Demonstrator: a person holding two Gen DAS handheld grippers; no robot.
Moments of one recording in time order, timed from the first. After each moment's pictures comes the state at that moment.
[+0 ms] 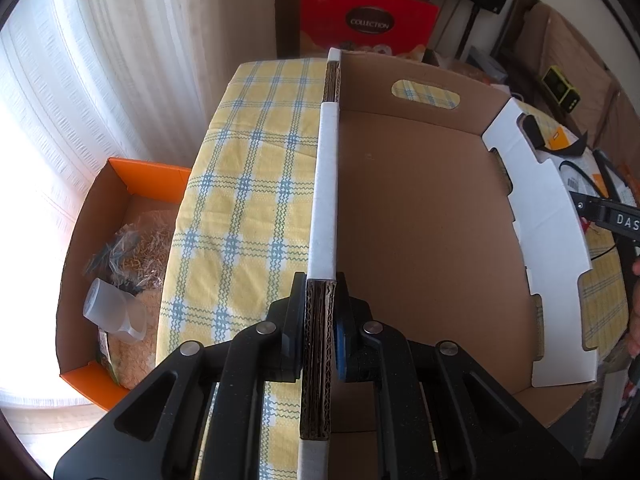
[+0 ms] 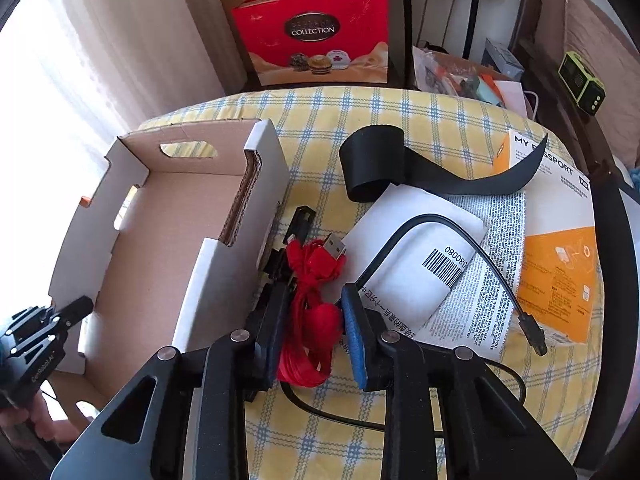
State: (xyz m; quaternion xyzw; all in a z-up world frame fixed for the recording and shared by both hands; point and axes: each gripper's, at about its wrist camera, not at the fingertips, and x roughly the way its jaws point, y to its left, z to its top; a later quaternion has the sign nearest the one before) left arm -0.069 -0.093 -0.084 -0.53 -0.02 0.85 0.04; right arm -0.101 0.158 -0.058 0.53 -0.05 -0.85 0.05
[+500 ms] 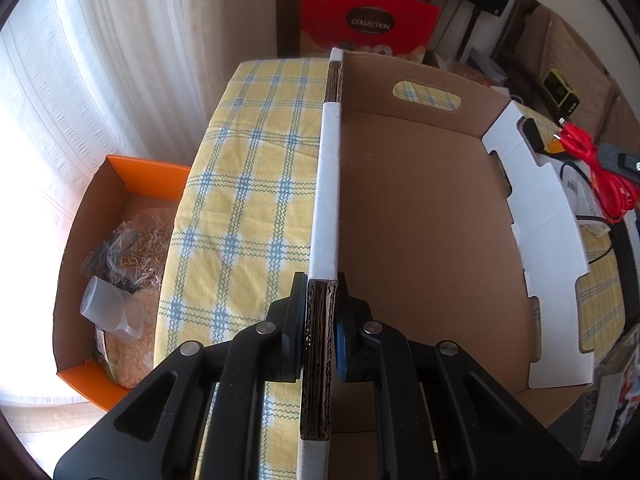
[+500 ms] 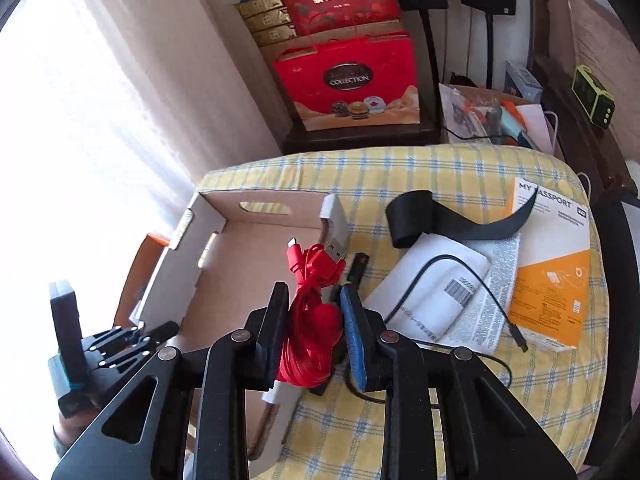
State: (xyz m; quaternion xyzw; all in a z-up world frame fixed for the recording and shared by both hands) left arm -0.069 -0.095 -0.083 -0.53 -0.03 0.85 0.04; right arm -0.086 0.148 0.013 0.47 -0.11 -0.87 0.12
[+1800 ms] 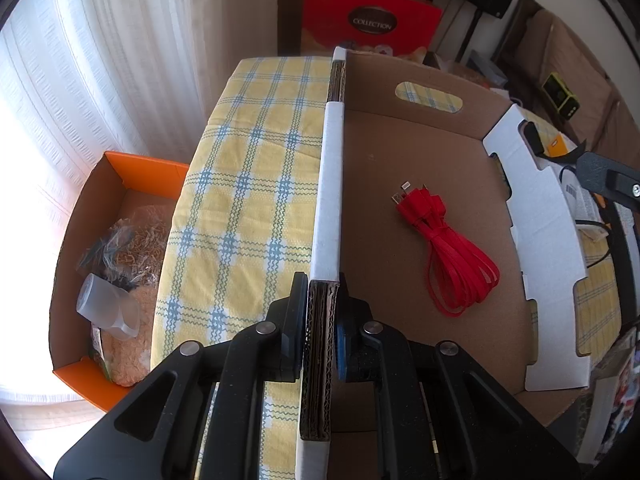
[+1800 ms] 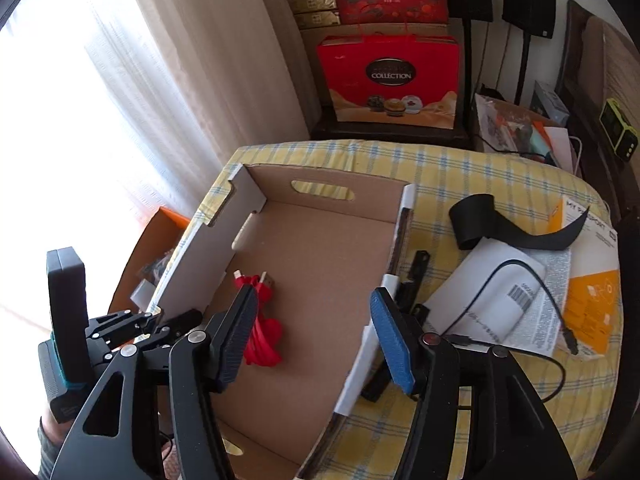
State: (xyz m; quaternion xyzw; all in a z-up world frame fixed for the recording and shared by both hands) left arm -0.072 -0.097 -0.085 -0.53 -0.04 0.84 0.04; right arm -0.086 0.096 0.004 0.47 -0.06 -0.87 0.13
